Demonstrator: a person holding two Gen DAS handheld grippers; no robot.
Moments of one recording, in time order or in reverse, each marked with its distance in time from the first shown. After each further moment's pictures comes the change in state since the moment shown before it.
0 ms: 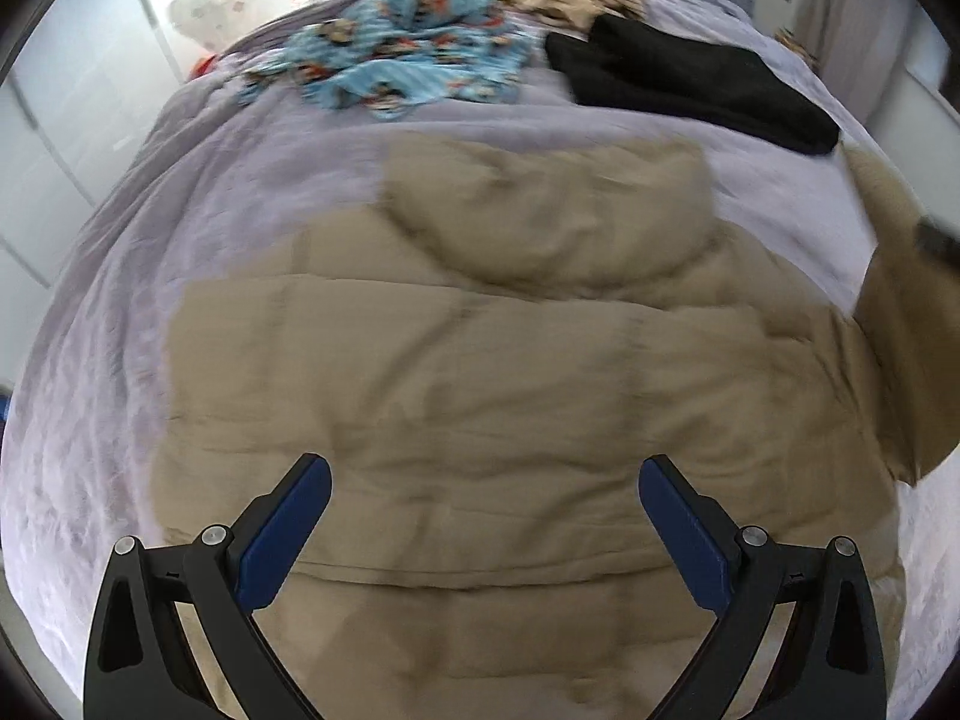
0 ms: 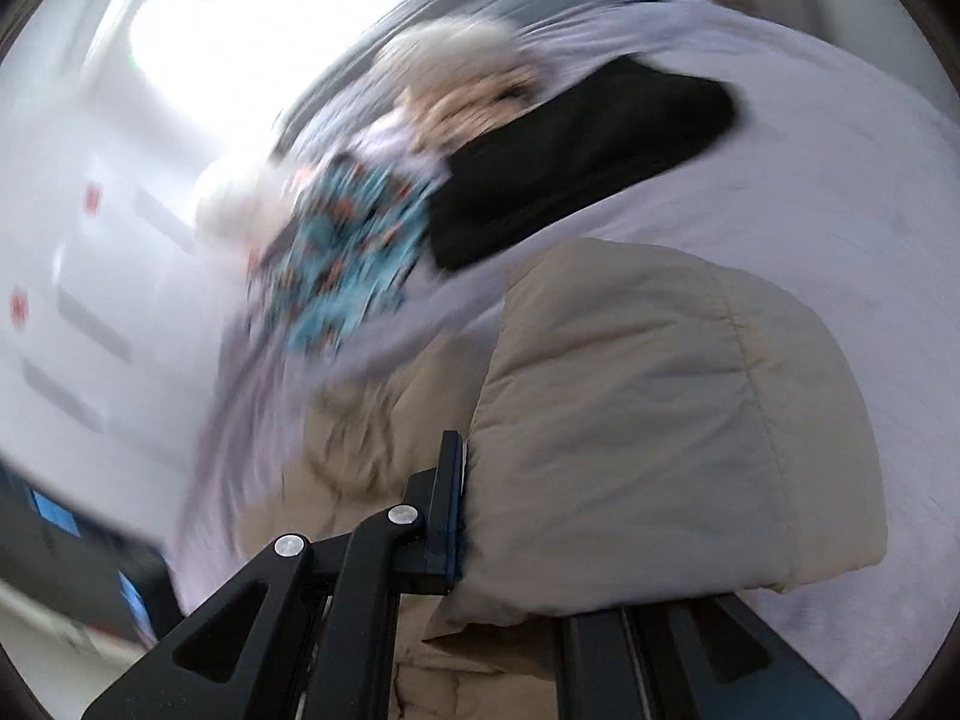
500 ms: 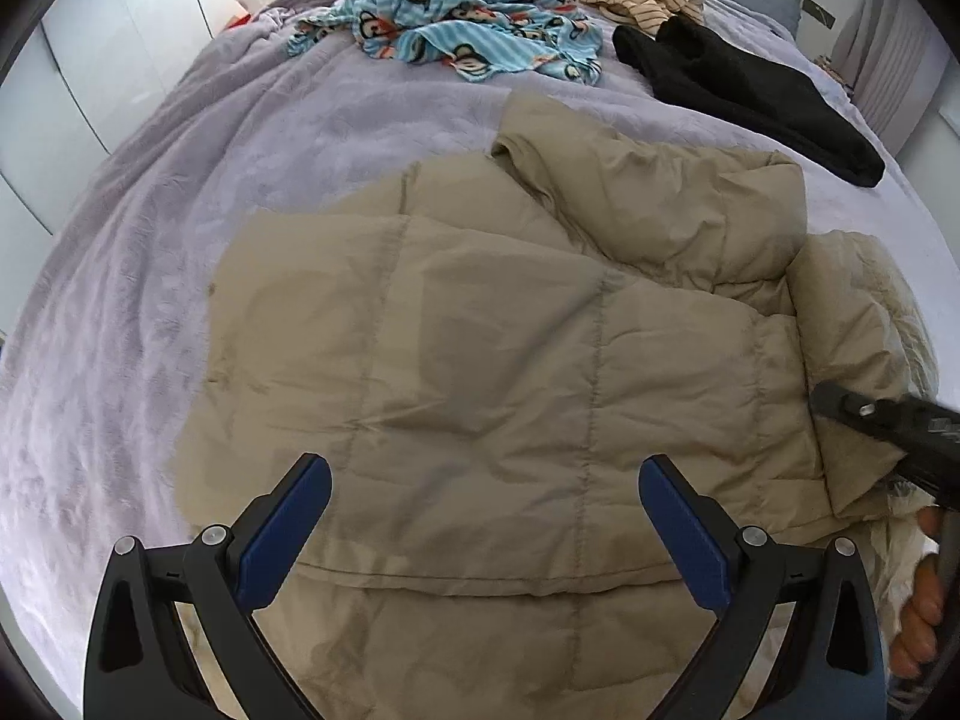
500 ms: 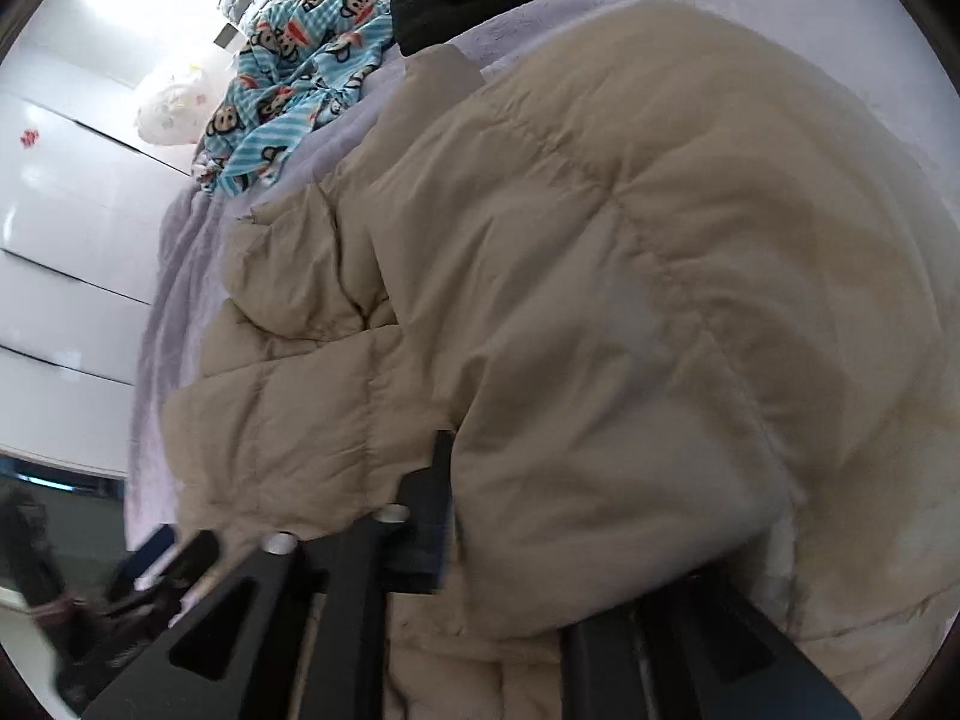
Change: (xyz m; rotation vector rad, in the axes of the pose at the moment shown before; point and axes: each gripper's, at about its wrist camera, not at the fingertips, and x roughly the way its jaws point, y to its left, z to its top) left arm 0.030 0.056 -0.010 -0.077 0.033 -0.028; right arm 0.105 -0.003 -0.092 0.108 0.294 -0.039
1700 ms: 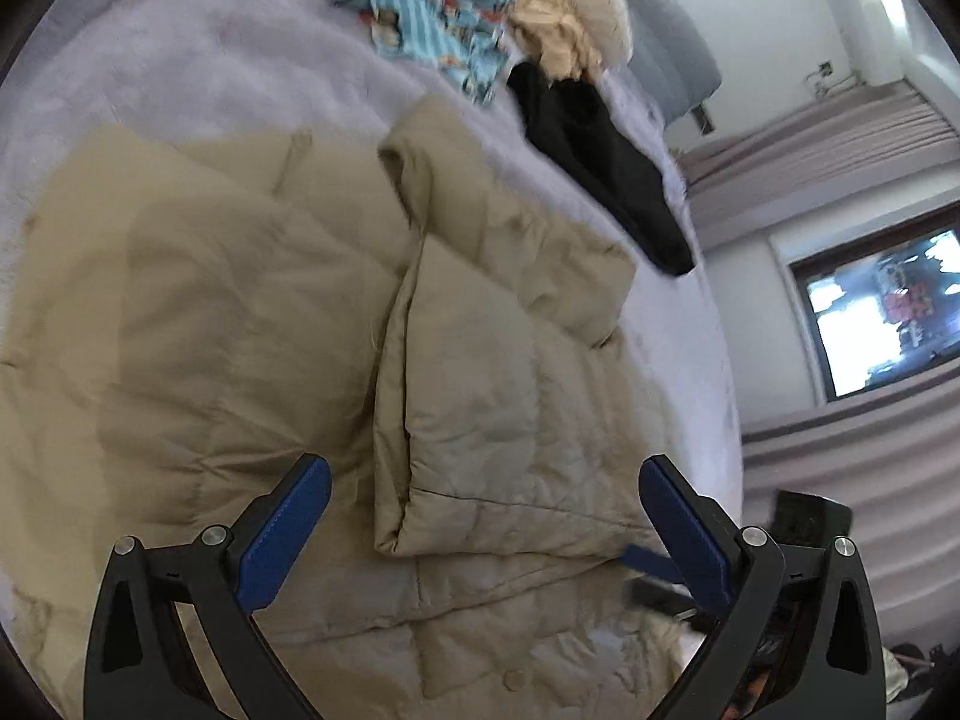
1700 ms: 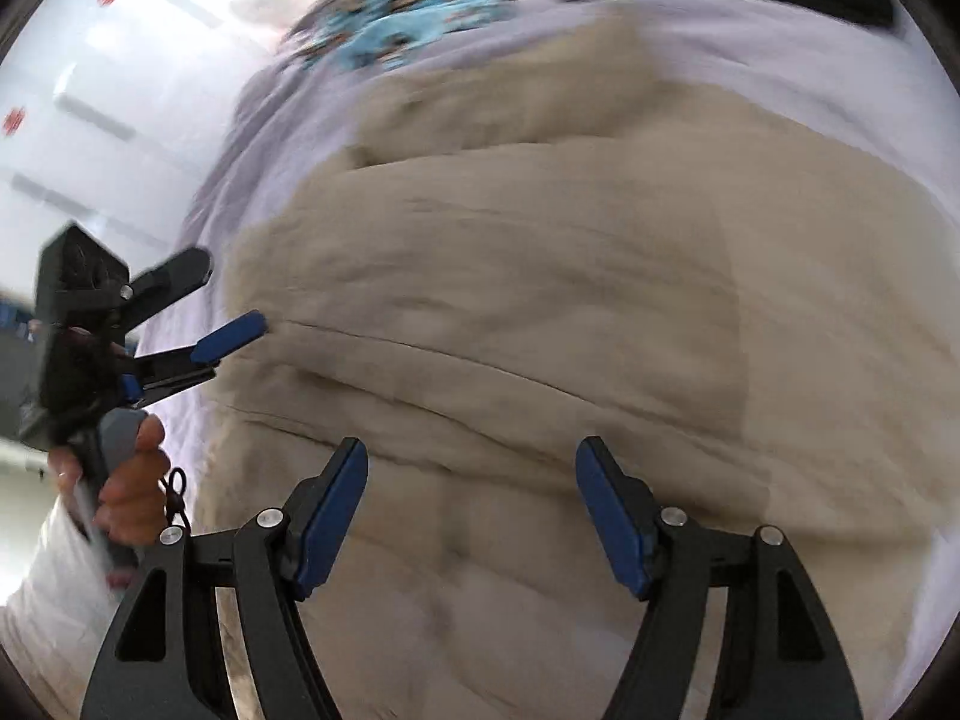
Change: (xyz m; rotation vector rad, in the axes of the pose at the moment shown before) left arm 0.027 0.051 0.028 -0.220 0.088 -0.696; right arm -0.030 0.028 -0.050 -0.221 0.129 -0.012
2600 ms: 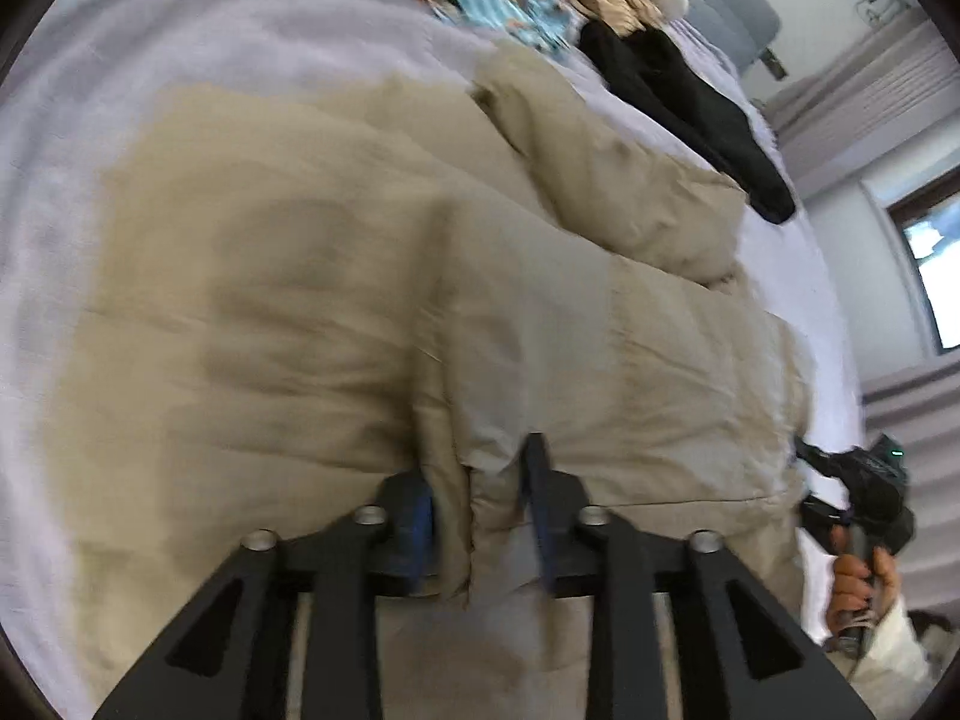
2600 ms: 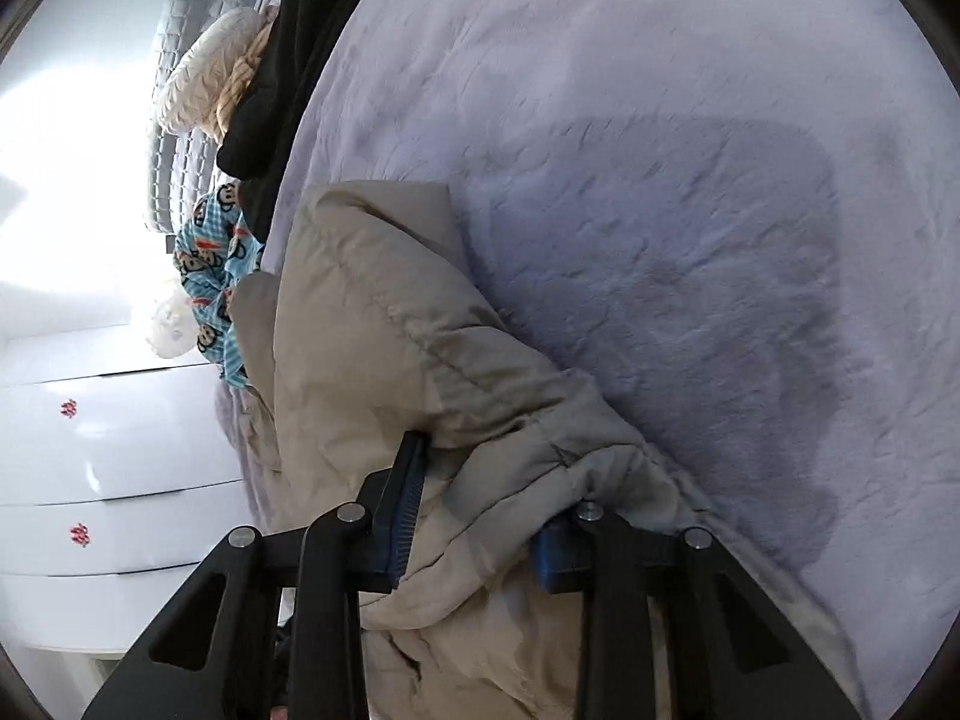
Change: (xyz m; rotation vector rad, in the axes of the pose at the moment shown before) left arm -0.001 -0.002 -0.031 0.096 -0.011 0.345; right arm -0.032 -0.213 -0.021 0.749 -0.233 0.250
